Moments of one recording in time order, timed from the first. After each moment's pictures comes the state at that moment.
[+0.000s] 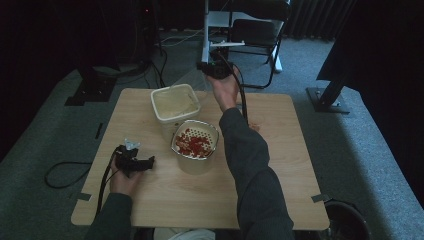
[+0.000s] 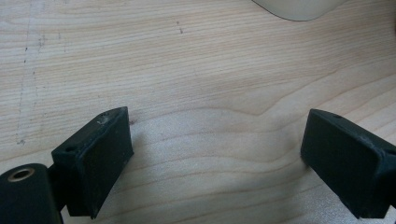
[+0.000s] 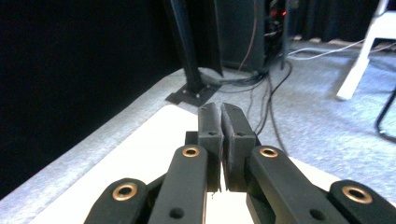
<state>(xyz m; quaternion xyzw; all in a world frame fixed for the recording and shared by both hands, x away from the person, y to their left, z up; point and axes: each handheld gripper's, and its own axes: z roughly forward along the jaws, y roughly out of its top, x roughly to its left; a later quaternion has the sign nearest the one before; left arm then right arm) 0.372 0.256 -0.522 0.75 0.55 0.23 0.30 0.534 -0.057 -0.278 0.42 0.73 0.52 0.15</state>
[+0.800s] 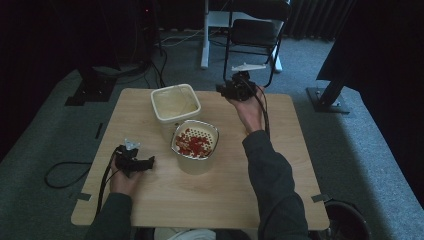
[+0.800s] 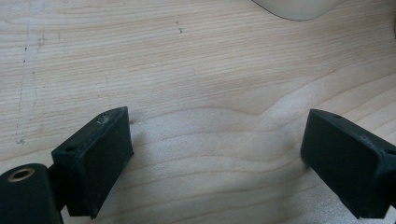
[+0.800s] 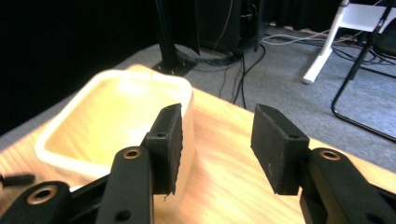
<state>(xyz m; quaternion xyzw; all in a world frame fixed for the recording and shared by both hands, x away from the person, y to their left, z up) 0.372 0.256 -0.522 0.75 0.55 0.23 0.30 0.495 -0.121 -0.319 0.41 0.75 0.47 0.20</state>
